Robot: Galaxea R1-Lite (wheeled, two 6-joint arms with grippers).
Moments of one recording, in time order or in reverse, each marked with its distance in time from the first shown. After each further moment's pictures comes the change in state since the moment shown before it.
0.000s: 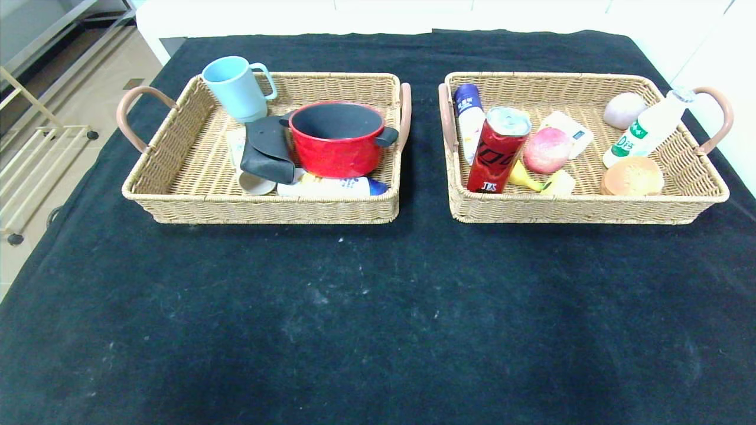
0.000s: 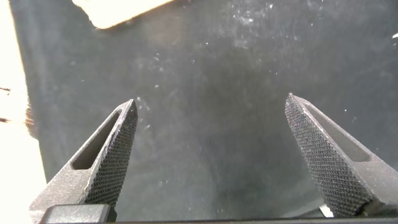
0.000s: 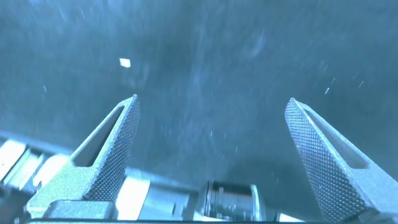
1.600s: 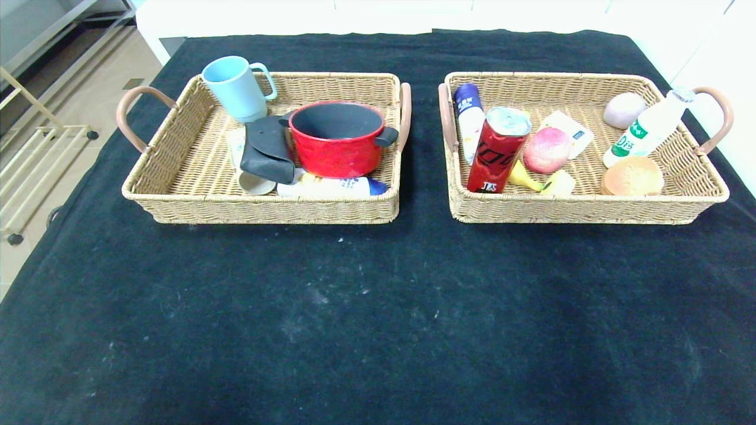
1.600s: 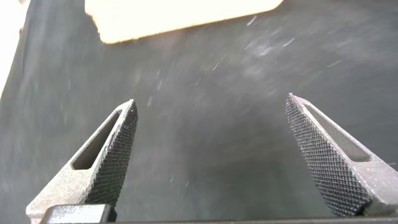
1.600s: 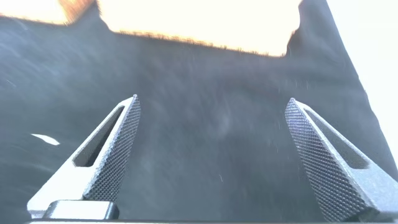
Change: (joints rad) left arm 0.127 -0.303 0.768 -0.737 -0.056 -0.158; right arm -0.099 -0.289 0.976 -1.160 -0.057 -0.092
